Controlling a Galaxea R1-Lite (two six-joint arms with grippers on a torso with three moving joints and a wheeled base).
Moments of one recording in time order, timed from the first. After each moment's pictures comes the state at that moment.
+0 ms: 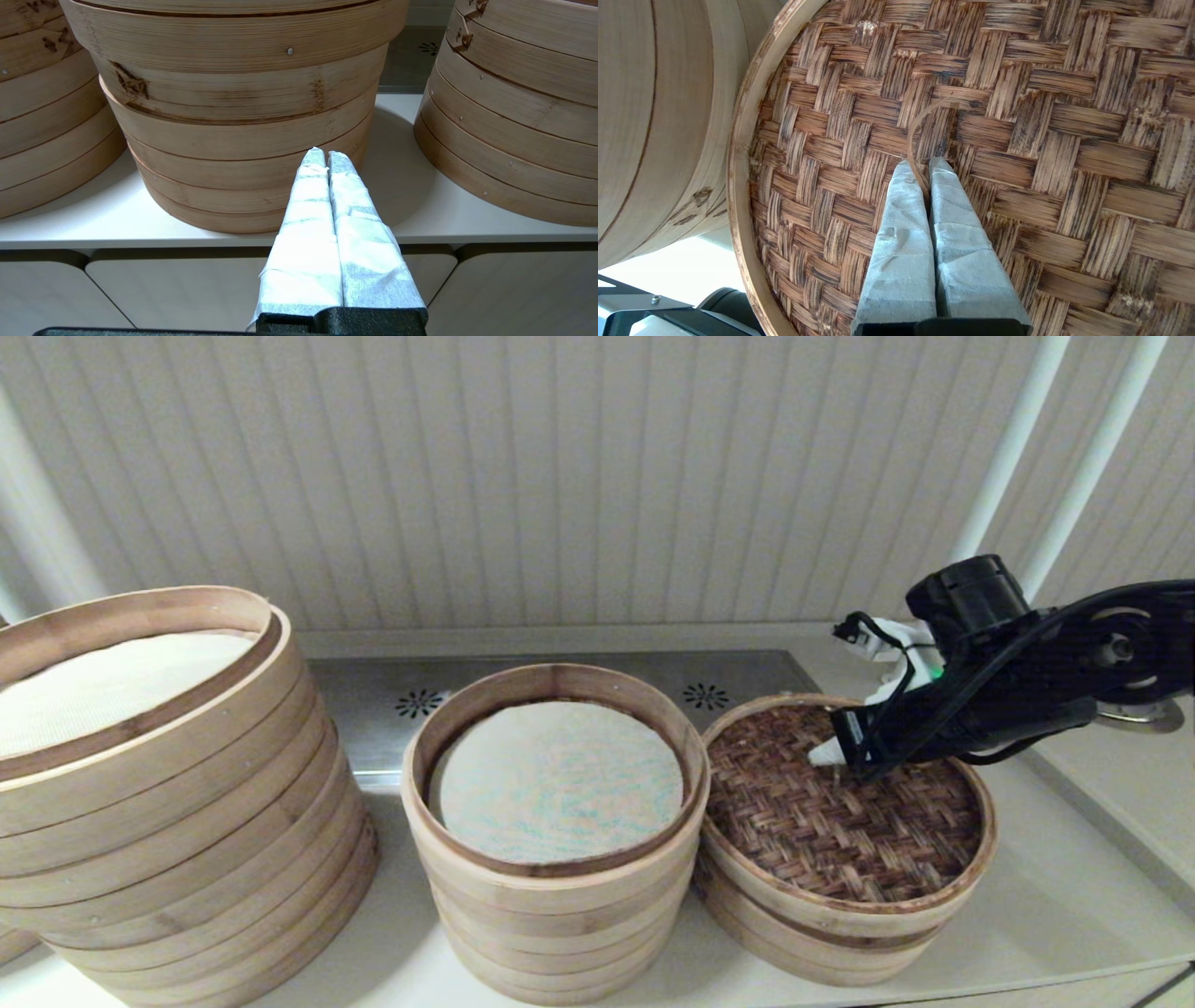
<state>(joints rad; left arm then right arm) -0.01 0.00 -0.01 0.00 0.00 -0.01 0.20 1.77 -1.30 0.36 0.25 0.02</state>
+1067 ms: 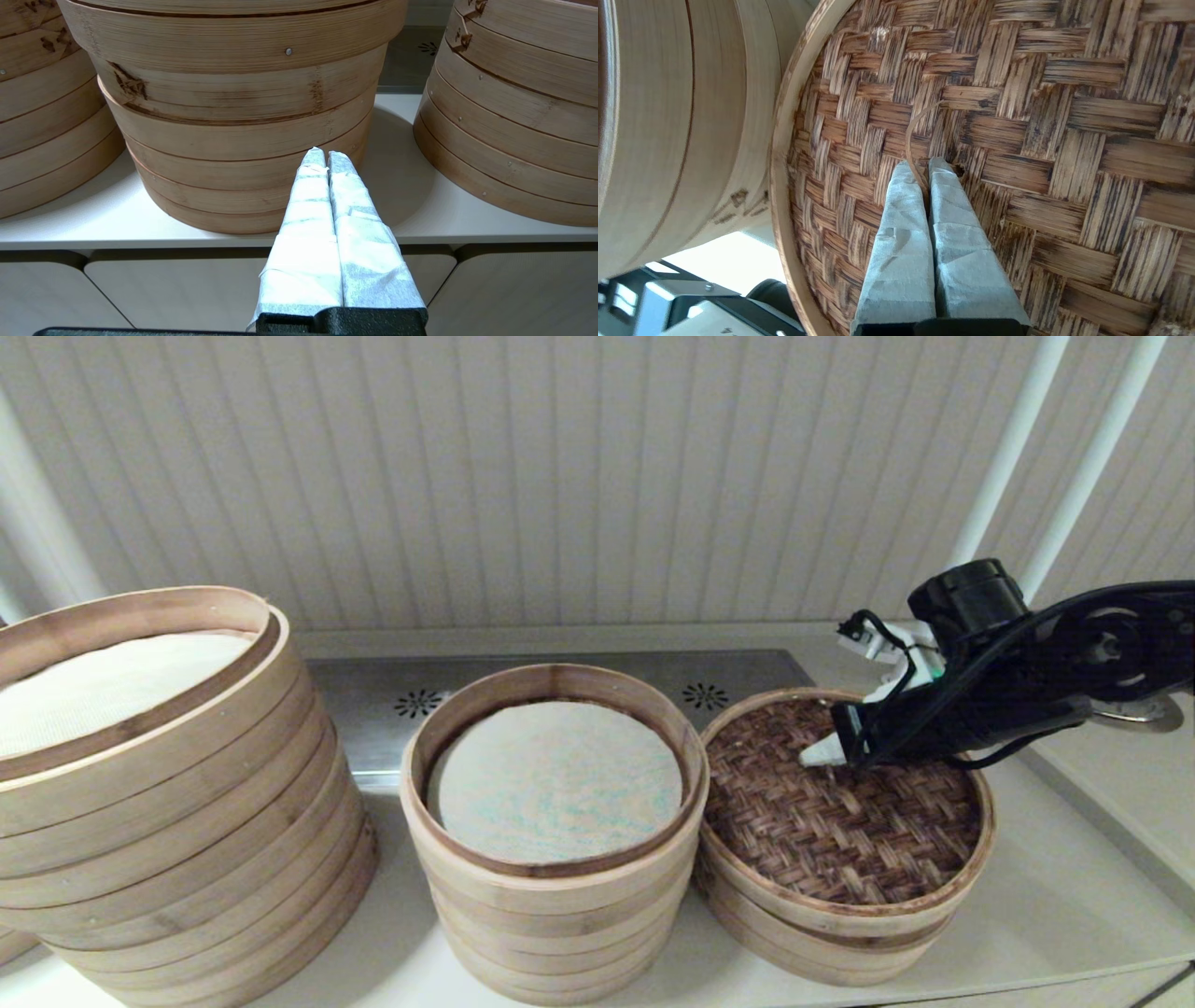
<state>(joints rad) -0.01 0.00 -0.01 0.00 0.00 -0.01 0.19 1.80 -1.31 0.36 0.38 0.08</state>
